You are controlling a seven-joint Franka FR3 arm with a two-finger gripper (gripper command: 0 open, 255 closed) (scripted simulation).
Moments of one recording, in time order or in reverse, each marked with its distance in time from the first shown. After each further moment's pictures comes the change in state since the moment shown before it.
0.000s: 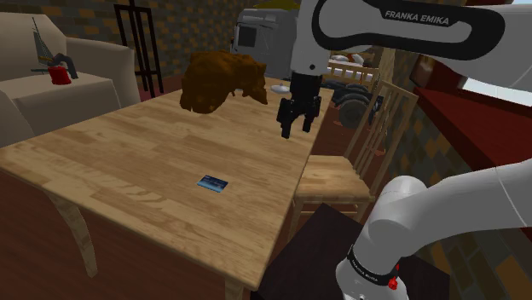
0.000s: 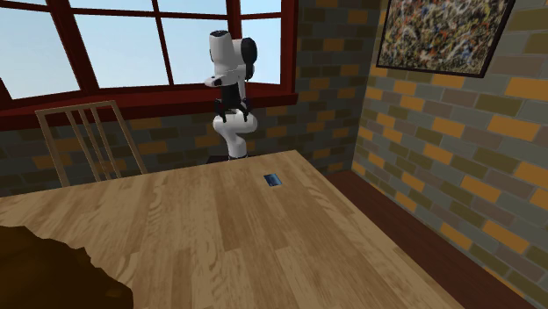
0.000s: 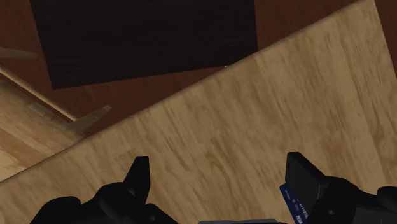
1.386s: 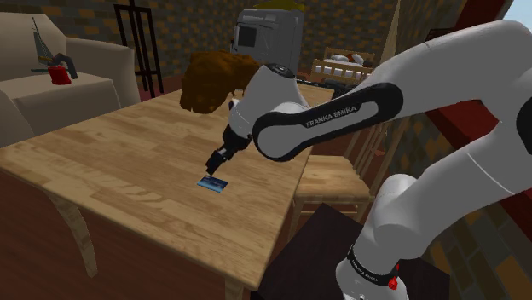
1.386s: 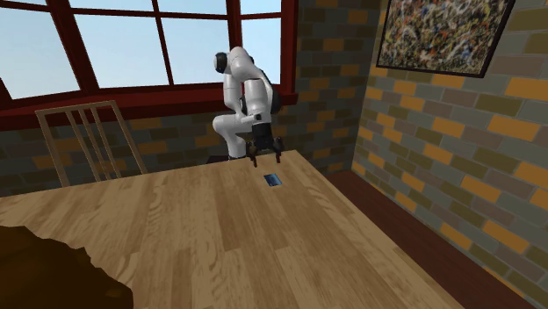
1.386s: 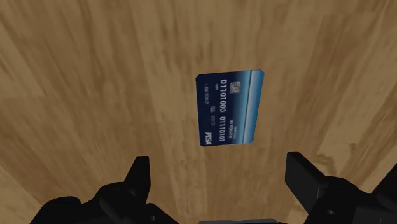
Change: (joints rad) arm 0.132 0.286 0.206 -0.298 0.041 1.116 -0.155
